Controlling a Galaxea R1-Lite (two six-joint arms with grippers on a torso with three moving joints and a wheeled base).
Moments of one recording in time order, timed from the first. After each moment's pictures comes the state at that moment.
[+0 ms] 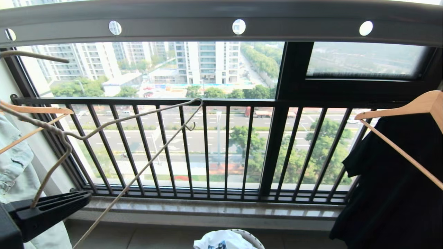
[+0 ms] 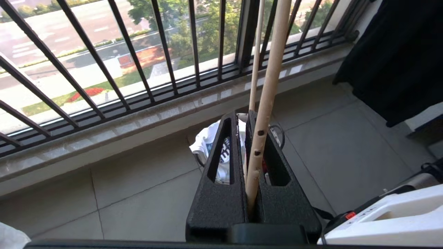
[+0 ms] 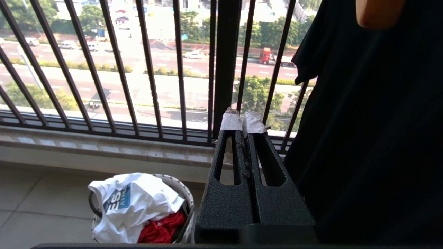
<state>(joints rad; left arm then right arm) -0.61 0.84 -0.74 0.21 0.09 -0.09 0.01 0.00 0.00 0.00 0.02 -0.03</state>
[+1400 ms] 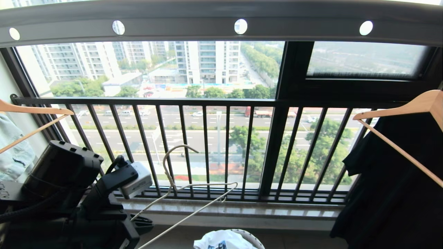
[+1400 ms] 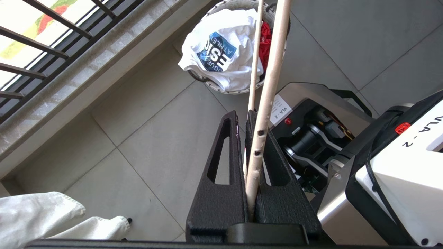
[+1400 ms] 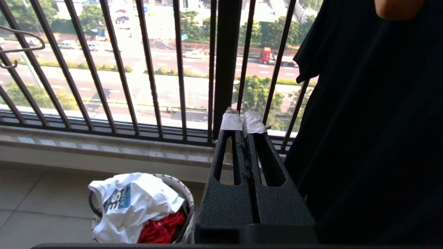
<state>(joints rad) -0.54 1.31 -0.73 0.21 -0.11 0.19 0.01 0.00 0.00 0.00 0.02 -0.03</state>
